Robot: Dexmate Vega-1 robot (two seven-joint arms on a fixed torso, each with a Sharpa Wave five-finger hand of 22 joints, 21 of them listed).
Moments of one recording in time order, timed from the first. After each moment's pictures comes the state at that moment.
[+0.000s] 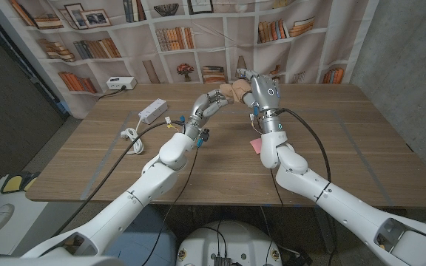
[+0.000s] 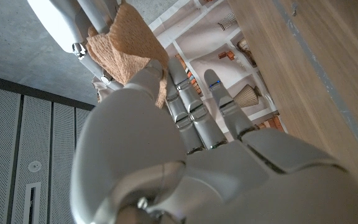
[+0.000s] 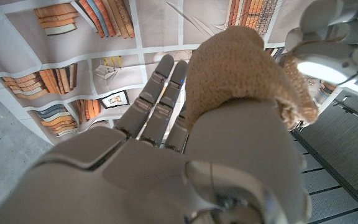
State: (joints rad) left arm 0.90 0.42 0.54 -1.62 -0.38 -0.32 0.14; left_hand 1.32 0.10 0.38 -0.18 0.21 0.75 -0.04 0.68 0.59 0.78 -0.12 0.73 0.78 0.98 -0.22 0.47 0.46 0.65 0.02 0.40 0.23; right arm -0.79 -0.50 -0.76 -1.74 -0.79 -0.35 -0.79; right_hand 1.20 0.12 0.22 -0.16 0.20 0.63 -0.11 0.21 0.21 0.65 -0.15 0.45 0.29 0.77 -0.08 0.22 0.63 0.63 -0.06 0.56 0.18
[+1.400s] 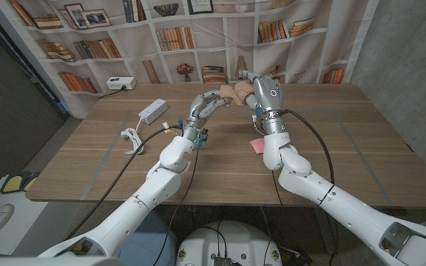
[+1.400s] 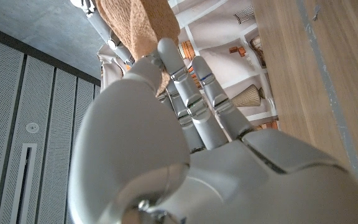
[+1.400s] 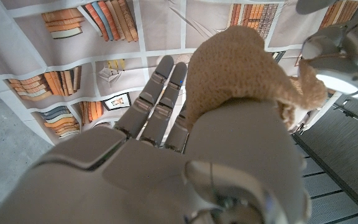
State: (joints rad) left arm 0.92 0.37 0.51 -1.57 -0.53 -0.38 0.08; left_hand 1.37 0.03 0.37 -0.17 0.34 0.90 0.02 0.74 0.52 0.89 -0.06 0.77 0.77 1.27 -0.23 0.45 0.46 0.72 -0.08 0.59 0.26; right arm -0.82 -0.51 -0.74 -1.77 -0.79 -0.35 -0.77; right_hand 1.20 0.12 0.21 -0.15 0.20 0.63 -0.11 0.21 0.21 0.66 -0.15 0.43 0.29 0.74 -0.07 0.22 0.63 0.62 -0.06 0.55 0.18
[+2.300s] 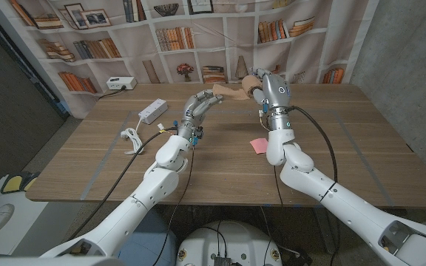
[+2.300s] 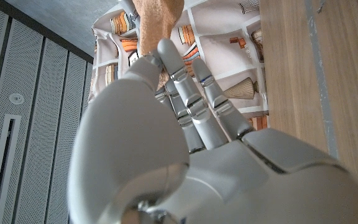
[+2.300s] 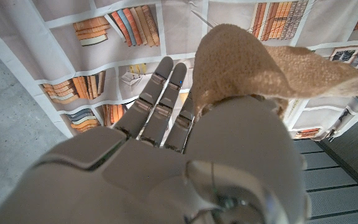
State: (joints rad) left arm 0.94 0.36 0.47 -1.59 -0.62 -0.35 0.08; left_hand 1.37 0.02 0.37 -0.17 0.38 0.91 0.02 0.73 0.48 0.89 -0.06 0.76 0.77 1.27 -0.22 0.41 0.45 0.70 -0.09 0.63 0.26; right arm -0.82 -0.50 -0.70 -1.76 -0.74 -0.39 -0.78; right_hand 1.18 0.13 0.21 -0.14 0.20 0.63 -0.11 0.21 0.21 0.66 -0.15 0.42 0.29 0.73 -0.07 0.22 0.62 0.61 -0.05 0.55 0.18
